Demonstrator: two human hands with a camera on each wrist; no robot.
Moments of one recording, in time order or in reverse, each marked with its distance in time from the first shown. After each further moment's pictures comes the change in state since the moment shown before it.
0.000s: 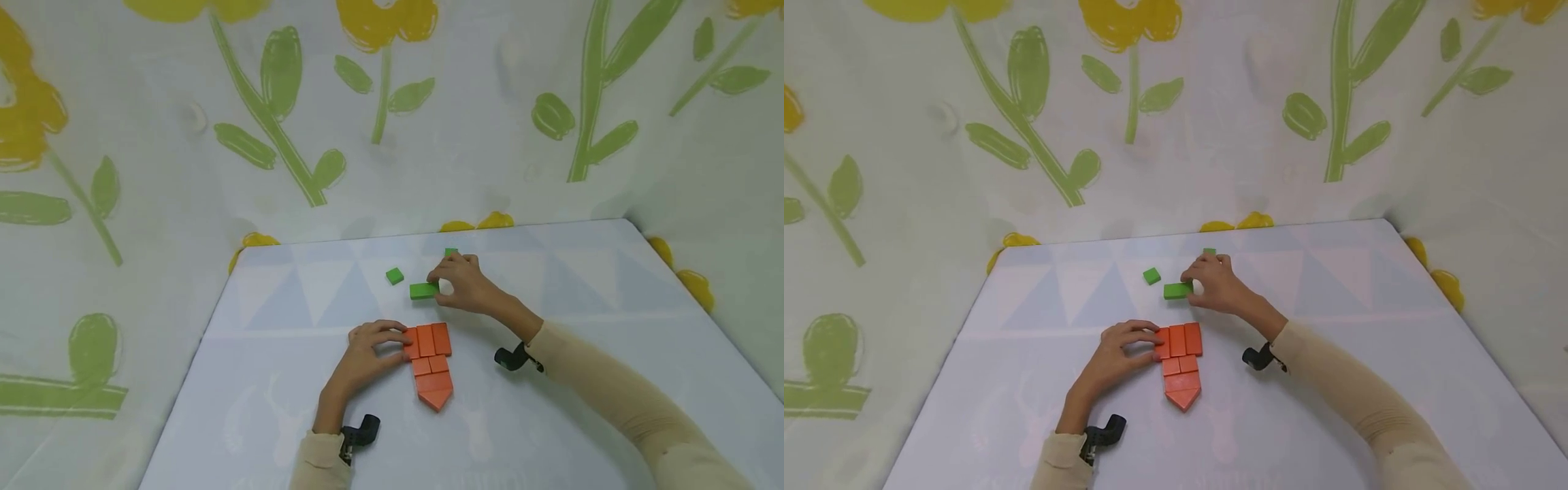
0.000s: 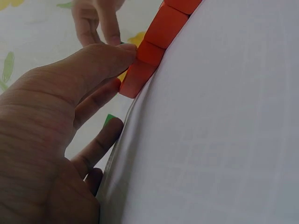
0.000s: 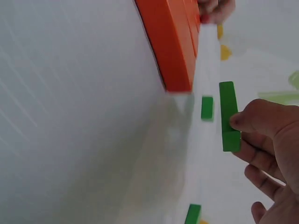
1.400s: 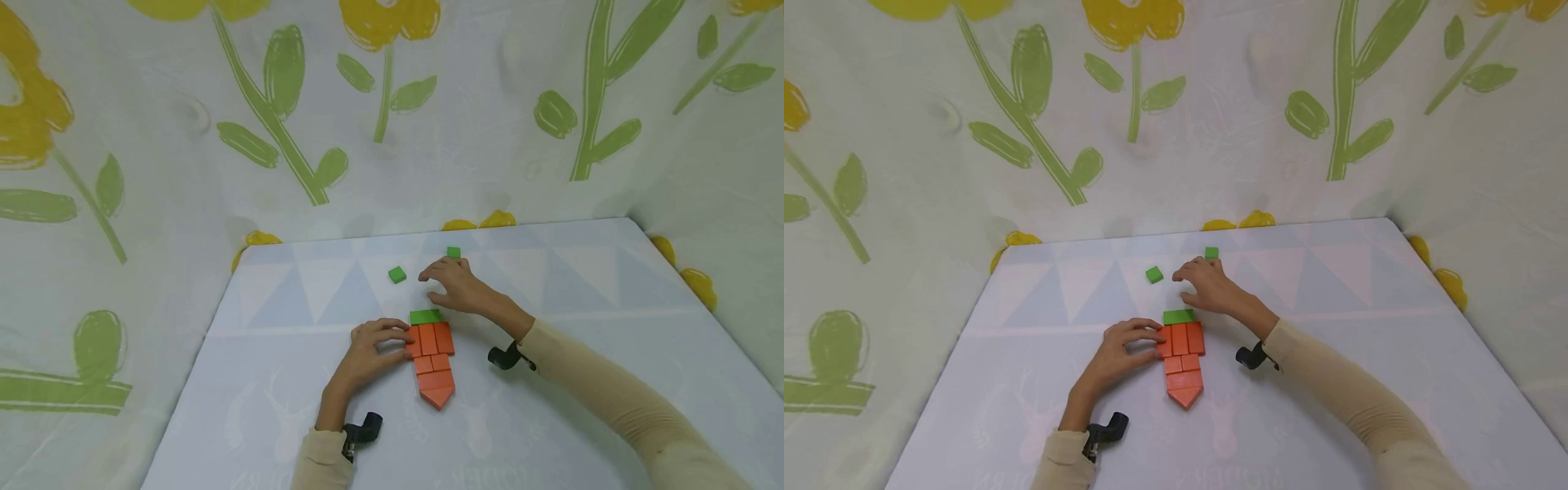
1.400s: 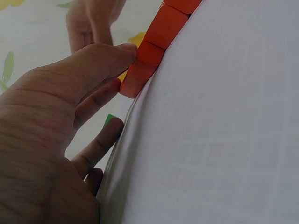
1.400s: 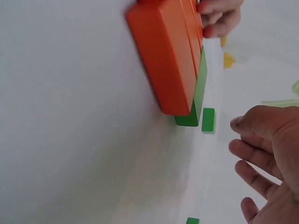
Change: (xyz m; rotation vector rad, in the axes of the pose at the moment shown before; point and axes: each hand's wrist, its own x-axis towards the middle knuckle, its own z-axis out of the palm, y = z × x) left_hand 0.001 -0.003 0.000 -0.005 0.003 0.029; right_hand 0.009 -0.015 0.006 0.014 -0.090 0.000
